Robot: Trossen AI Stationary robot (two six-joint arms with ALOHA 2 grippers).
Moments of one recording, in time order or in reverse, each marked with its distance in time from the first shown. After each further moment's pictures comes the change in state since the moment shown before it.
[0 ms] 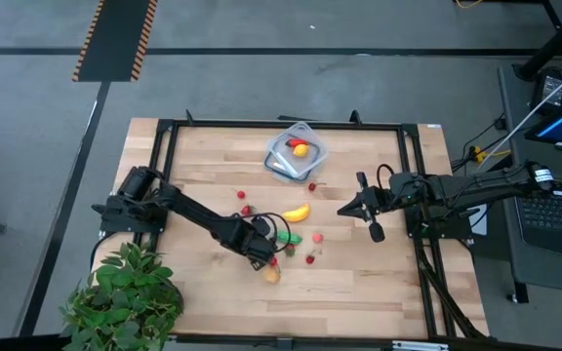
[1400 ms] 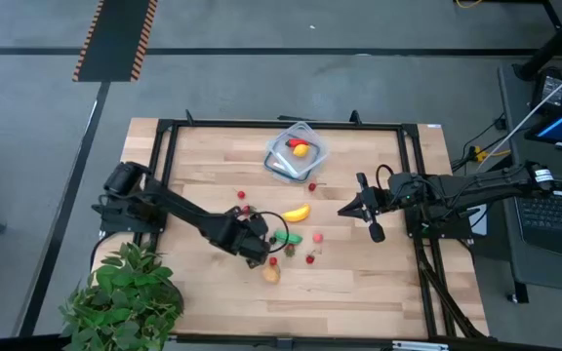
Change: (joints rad) left arm -0.033 -0.132 -0.007 -0.045 -0.166 0.139; right arm 0.000 0.000 0.000 -0.024 0.000 0.004
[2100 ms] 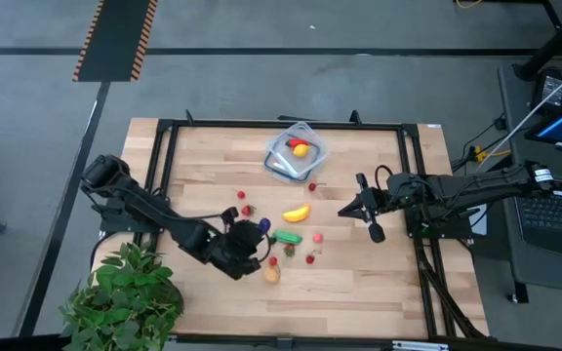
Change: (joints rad) left arm -0.152 -0.190 -0.126 0.291 -0.320 0.118; right arm 0.000 0.008 0.000 -0.013 -0.005 -0.003
